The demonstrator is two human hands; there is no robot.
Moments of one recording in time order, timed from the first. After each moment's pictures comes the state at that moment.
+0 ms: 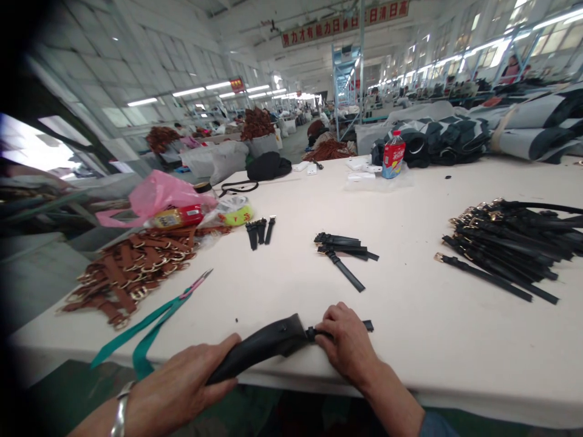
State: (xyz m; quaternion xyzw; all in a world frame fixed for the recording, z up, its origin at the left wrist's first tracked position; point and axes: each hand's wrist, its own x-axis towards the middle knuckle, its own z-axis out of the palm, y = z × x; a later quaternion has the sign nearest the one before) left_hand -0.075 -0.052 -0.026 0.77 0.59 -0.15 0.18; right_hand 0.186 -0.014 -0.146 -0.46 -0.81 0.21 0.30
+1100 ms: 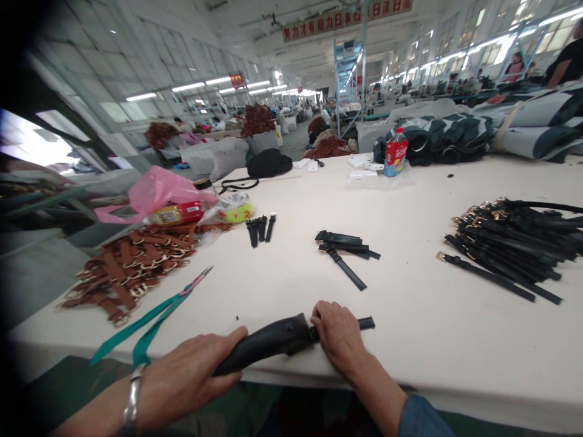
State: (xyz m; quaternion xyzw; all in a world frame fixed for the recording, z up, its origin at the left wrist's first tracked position) left_hand -0.061 -0.041 -0.007 0.79 0.55 -0.20 0.16; right_hand 0.162 -0.003 -0.149 -0.57 -0.77 0.20 0.21
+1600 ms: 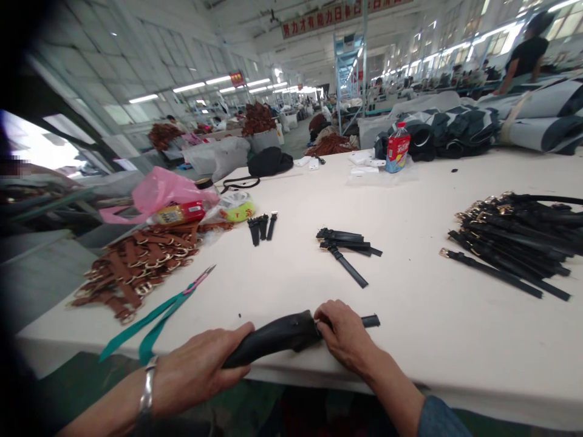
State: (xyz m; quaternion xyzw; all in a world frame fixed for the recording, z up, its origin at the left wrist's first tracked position) left_hand -0.061 -0.037 -0.022 0.80 0.55 -0.18 0.17; right_hand 0.179 -0.003 -0.149 -0.49 -0.77 0.31 0.28
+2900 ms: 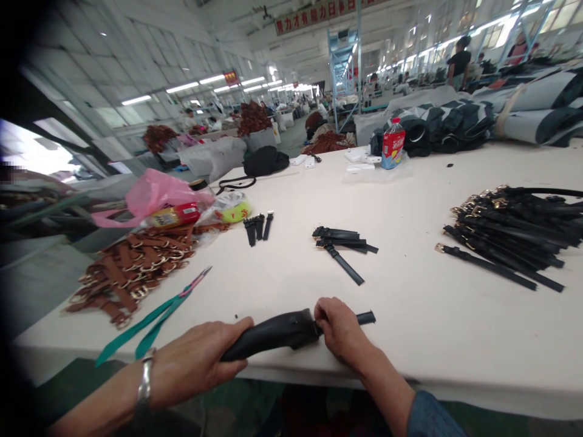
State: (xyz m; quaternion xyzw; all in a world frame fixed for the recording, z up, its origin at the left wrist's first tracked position) left_hand -0.057 -0.028 -0.013 0.81 0.54 -0.18 0.15; right_hand 0.179 0.001 -0.158 -0.49 -0.75 0.33 0.31
